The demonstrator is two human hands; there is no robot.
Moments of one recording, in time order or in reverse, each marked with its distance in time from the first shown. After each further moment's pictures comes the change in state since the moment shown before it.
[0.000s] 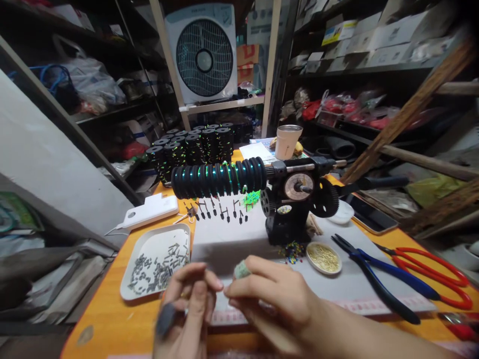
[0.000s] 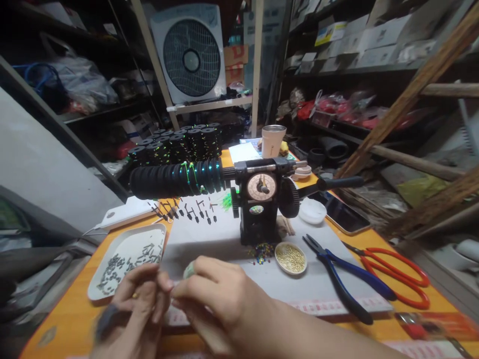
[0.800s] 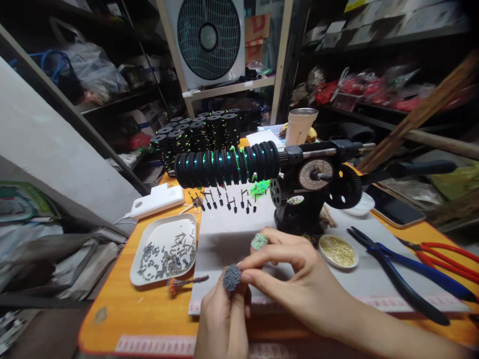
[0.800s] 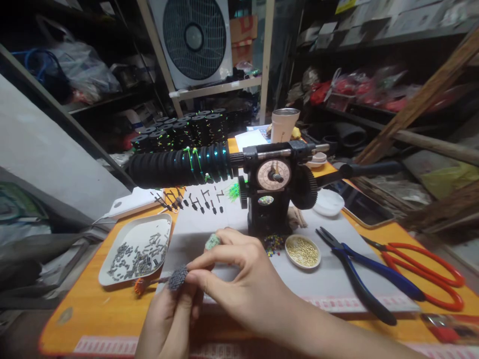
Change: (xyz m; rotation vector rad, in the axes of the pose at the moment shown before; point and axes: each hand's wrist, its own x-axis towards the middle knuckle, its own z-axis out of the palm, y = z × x) left_hand -0.007 -0.015 0.009 0.485 -0.174 0.026; right_hand 0.003 0.007 -0.002 0.211 0.118 0.455
